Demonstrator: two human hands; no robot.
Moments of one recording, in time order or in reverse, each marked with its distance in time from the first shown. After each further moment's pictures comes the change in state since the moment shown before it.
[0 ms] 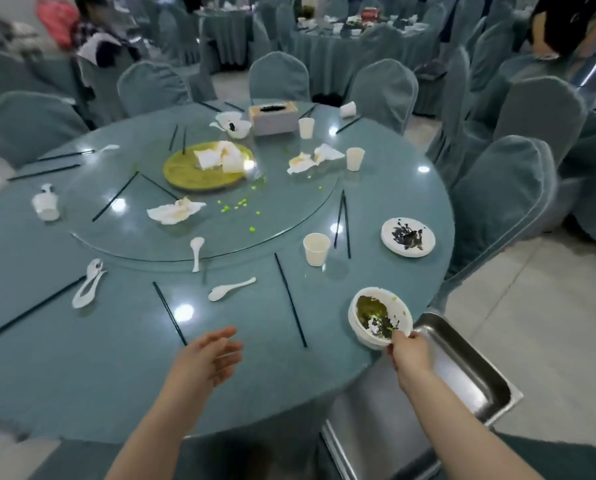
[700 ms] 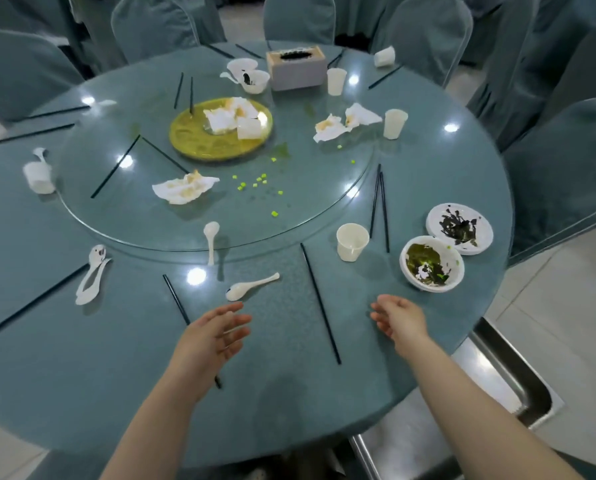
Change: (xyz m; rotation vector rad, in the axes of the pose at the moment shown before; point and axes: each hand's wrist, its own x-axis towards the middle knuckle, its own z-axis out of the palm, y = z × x) left_hand 0.096 0.028 -0.021 -0.055 0.028 -0.110; right_hand 0.063 -0.011 0.112 -0.034 -0.240 0.121
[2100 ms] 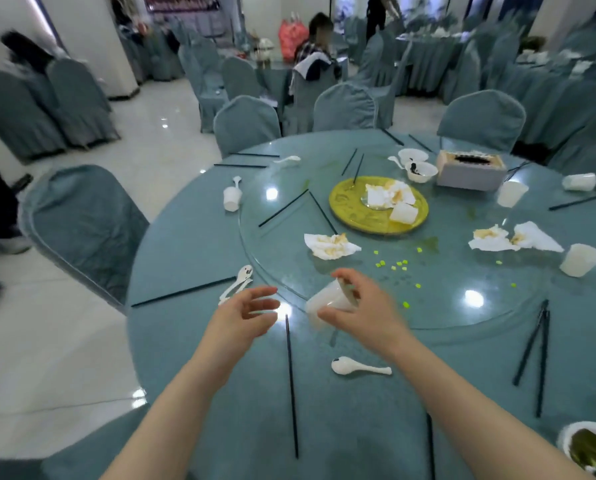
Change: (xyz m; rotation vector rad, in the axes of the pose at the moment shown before) left_hand -0.031 0.096 -0.086 0.148 0.307 0.413; right_hand -0.132 -0.115 0.234 -0.777 -0.817 -1.009
